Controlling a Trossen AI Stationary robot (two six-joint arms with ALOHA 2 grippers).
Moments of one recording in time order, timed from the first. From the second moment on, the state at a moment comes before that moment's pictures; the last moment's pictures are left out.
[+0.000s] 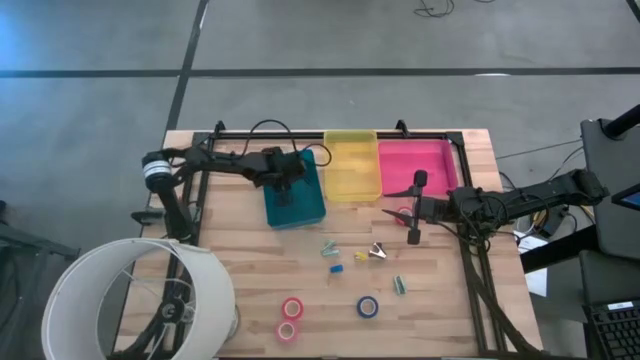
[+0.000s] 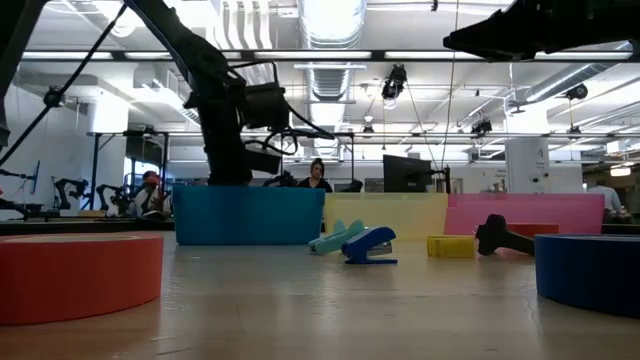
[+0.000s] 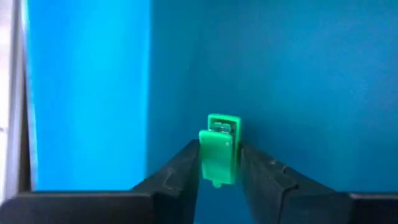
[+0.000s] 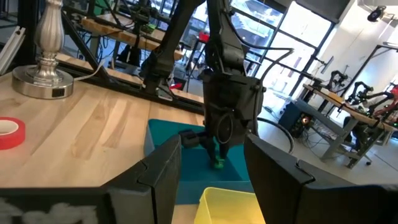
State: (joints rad) left arm 0.40 1.73 1.01 -0.48 -0.36 0.22; right arm 0.16 0.74 0.34 0.35 0.32 -0.31
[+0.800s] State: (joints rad) left arm 0.25 1.50 1.01 -0.35 0.00 0.06; right arm 0.16 0.74 0.34 0.32 0.24 -0.09
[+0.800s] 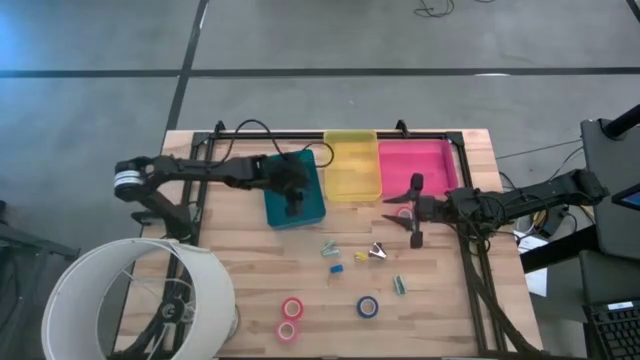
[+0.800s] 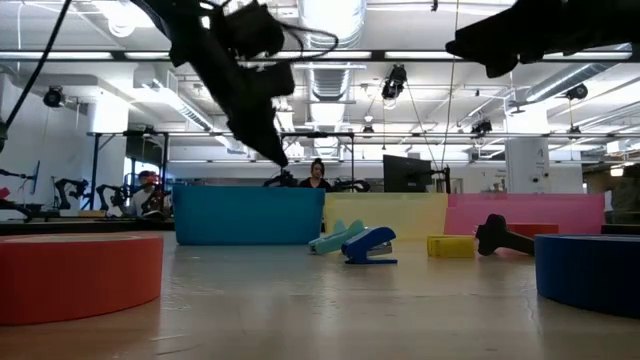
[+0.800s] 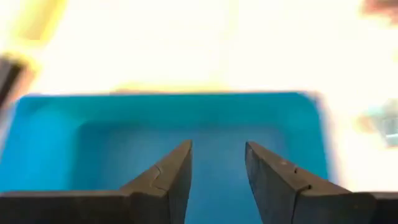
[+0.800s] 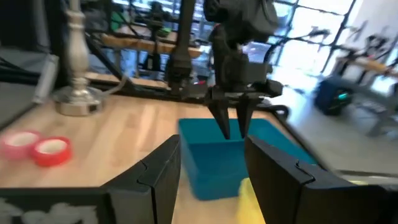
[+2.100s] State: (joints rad) left arm -0.20 1.94 1.02 0.36 0.04 -0.33; right arm 0.16 1.26 0.64 -0.04 0.18 -0.19
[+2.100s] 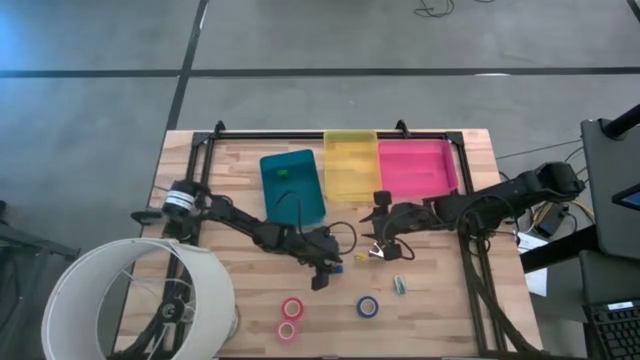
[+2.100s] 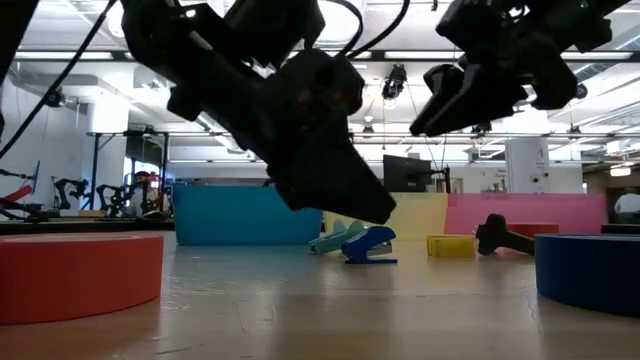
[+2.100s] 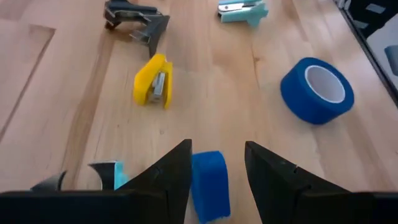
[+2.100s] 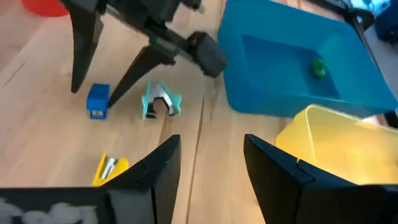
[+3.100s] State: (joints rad) left arm -0.20 1.97 1.01 0.30 -0.03 -0.31; right arm 0.14 1.21 0.67 -0.05 0.18 -0.24
